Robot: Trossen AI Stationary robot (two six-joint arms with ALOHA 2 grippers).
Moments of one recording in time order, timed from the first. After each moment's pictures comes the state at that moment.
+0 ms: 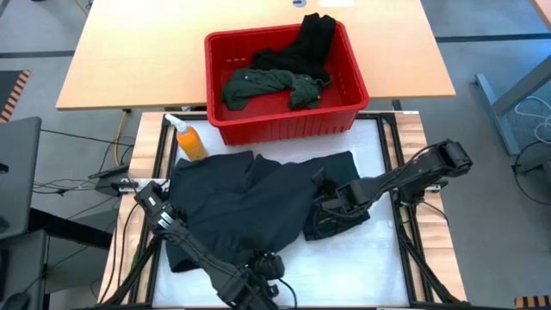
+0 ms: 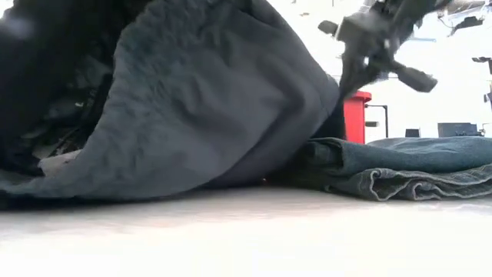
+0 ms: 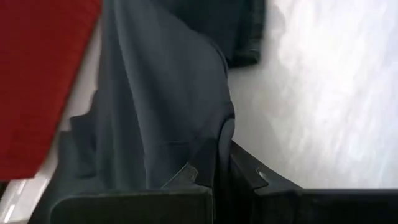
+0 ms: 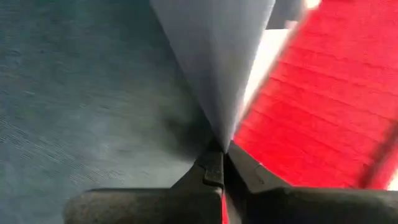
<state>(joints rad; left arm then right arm) -0.68 2.35 2.35 -1.47 -0.79 -0.89 0.31 1.49 1.05 -0.83 0.79 -0.61</state>
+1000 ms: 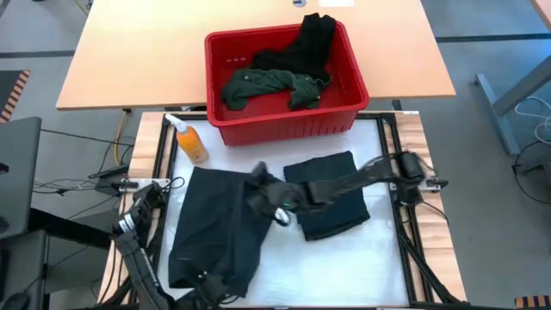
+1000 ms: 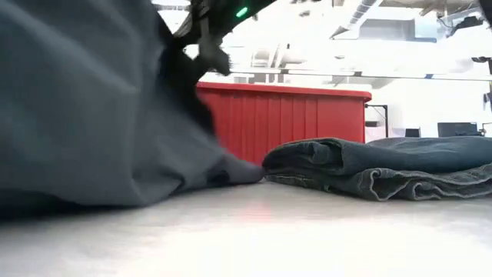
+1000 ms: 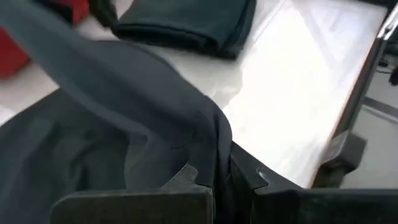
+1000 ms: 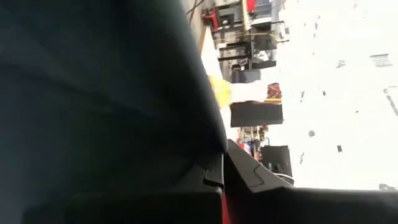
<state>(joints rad) -1.03 2.14 2.12 -1.57 -0.89 -1.64 0.17 1.99 1.52 0.26 0.72 -1.25</state>
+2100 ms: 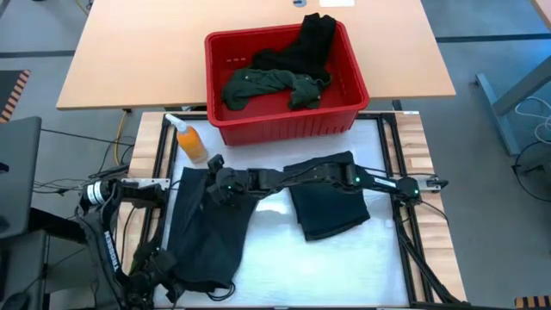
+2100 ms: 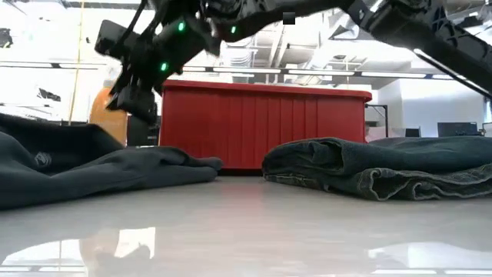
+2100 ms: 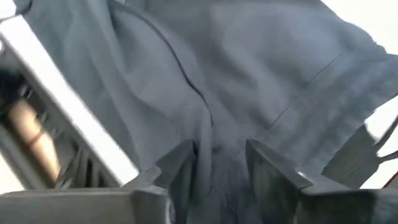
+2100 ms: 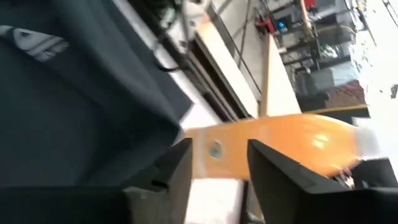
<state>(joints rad) -1.27 1.81 1.41 -1.47 -0.42 -2.16 0.03 2.55 2.32 -0.18 0.42 -0.98</state>
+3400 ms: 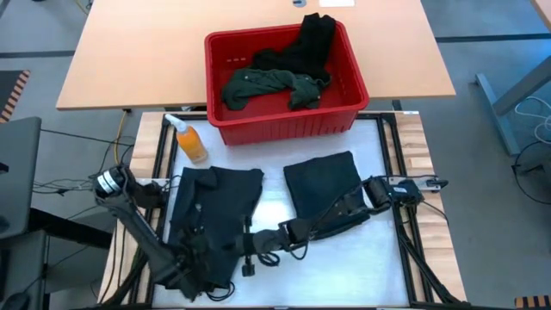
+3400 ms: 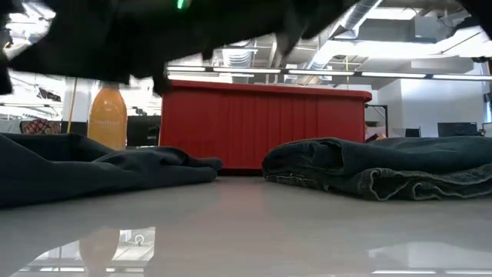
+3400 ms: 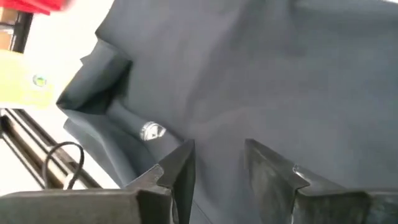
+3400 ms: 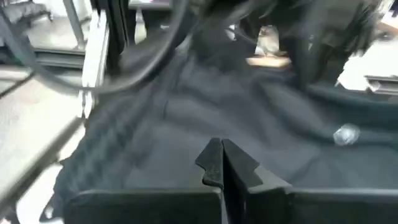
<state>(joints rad) -0.88 1.74 1.24 -1.41 -0.49 -1.37 0.35 2.35 1.66 0.43 0.27 0.05</state>
